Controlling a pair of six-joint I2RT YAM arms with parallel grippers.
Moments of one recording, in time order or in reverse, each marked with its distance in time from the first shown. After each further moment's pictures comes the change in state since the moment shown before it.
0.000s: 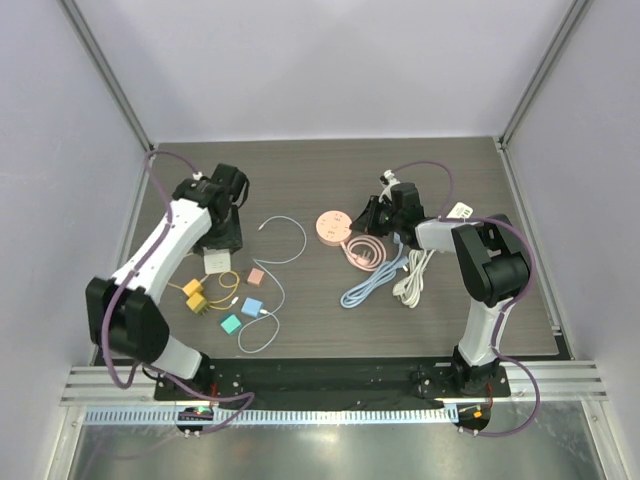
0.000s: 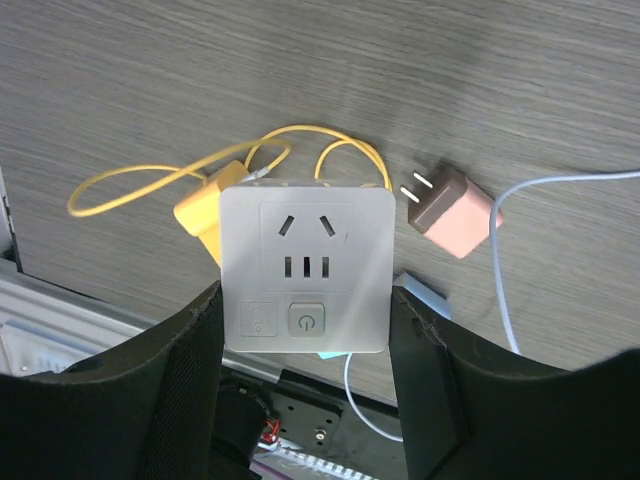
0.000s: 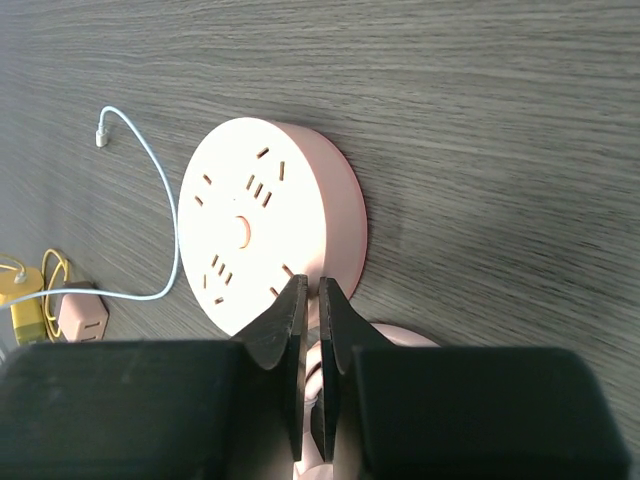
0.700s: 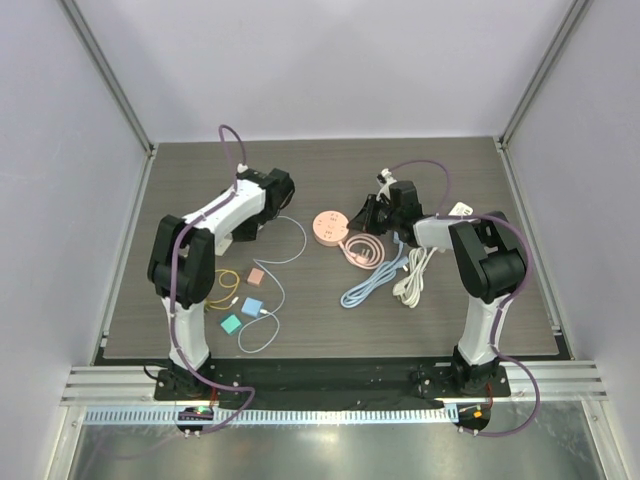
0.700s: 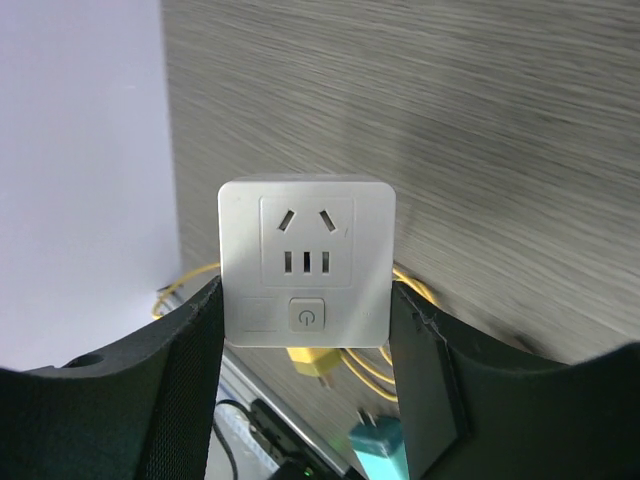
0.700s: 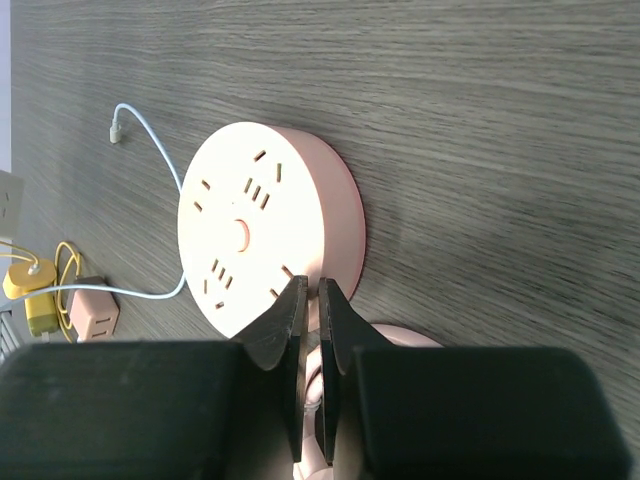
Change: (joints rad) left arm -0.134 0.460 0.208 -0.007 -0.433 -0.003; right arm 0.000 0.033 0.031 0.003 -0.043 0.002
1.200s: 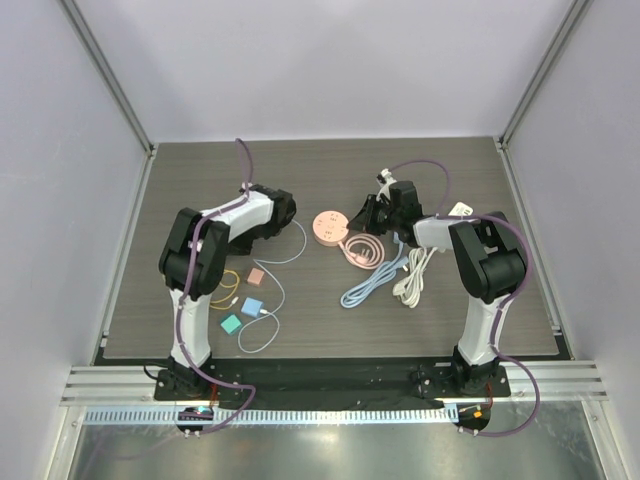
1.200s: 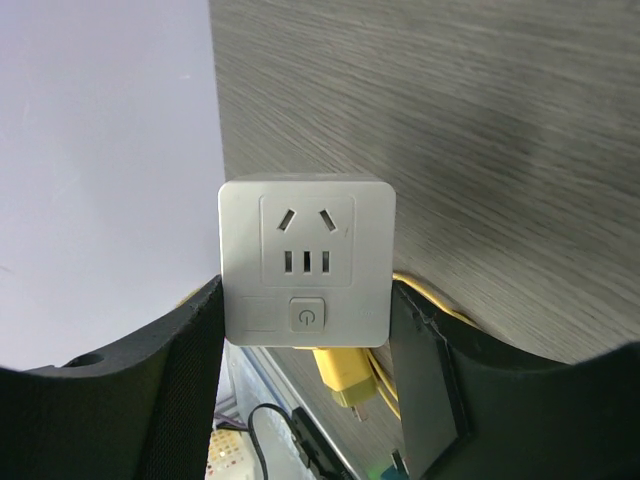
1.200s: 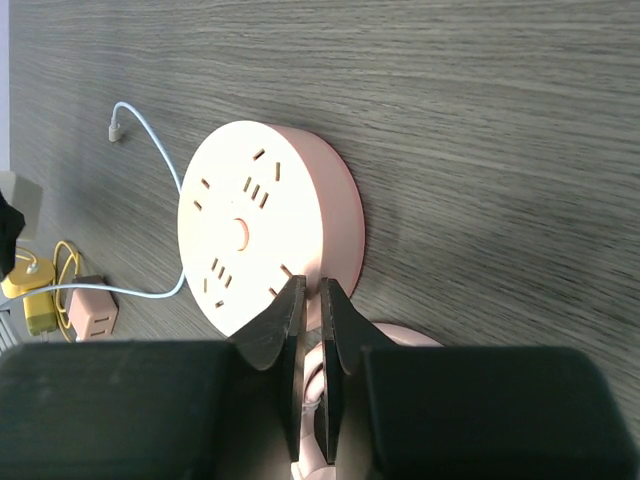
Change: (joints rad) left arm -0.007 0.100 -0.097 0.003 -0.185 -0.027; right arm 0.000 -0.001 0.000 -0.001 -0.002 -0.002
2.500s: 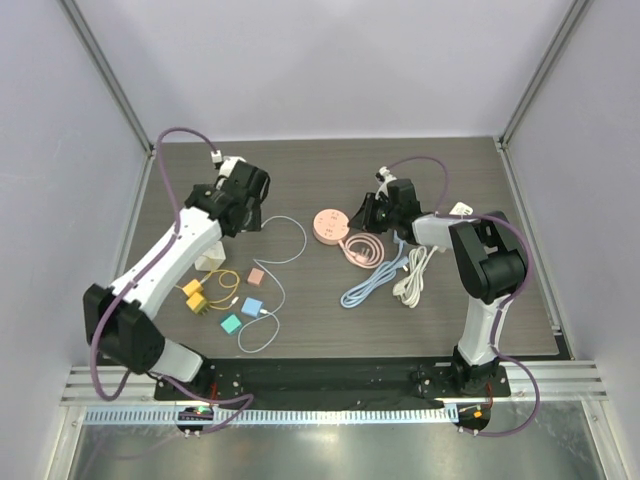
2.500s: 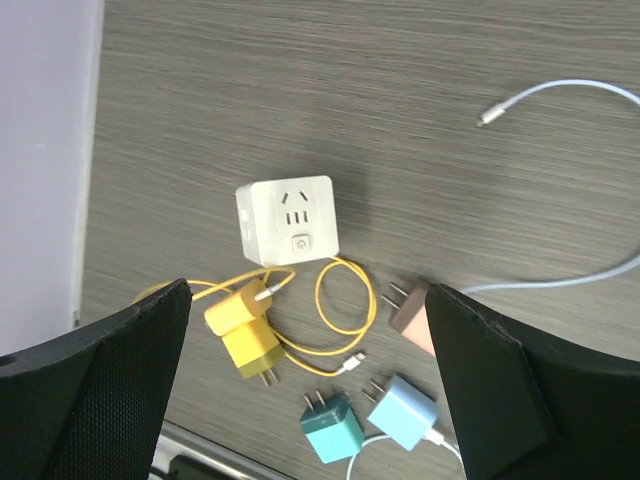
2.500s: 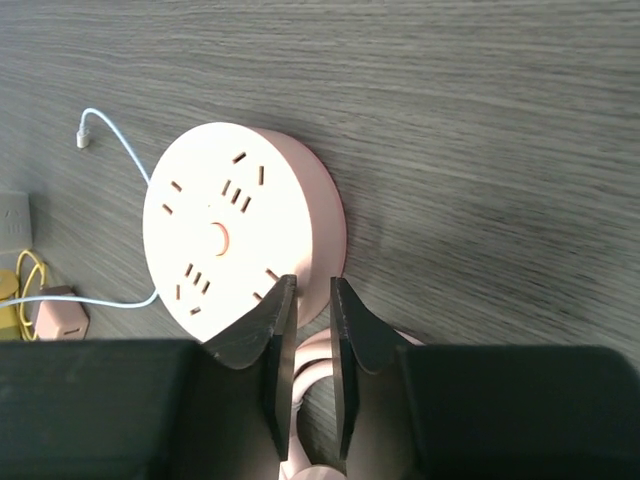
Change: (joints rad) left arm -0.017 -0.550 -0.079 0.214 0.323 0.101; right arm 0.000 -0.001 0.028 -0.056 0.057 -0.047
